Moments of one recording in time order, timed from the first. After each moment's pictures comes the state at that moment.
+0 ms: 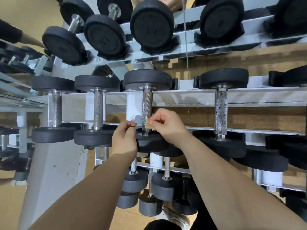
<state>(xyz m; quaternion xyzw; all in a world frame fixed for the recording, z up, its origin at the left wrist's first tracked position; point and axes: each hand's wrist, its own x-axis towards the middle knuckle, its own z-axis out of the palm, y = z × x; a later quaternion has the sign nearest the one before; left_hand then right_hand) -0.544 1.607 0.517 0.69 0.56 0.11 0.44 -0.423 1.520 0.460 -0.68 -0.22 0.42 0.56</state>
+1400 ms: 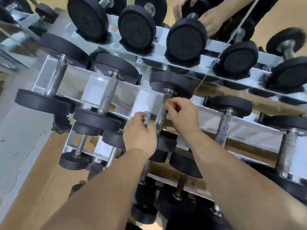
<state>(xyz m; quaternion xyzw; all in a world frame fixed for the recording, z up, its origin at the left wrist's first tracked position) -0.547 1.601 0.502 0.72 0.55 0.12 0.40 -0.398 1.549 0.491 -0.84 -0.37 0.12 0.37</state>
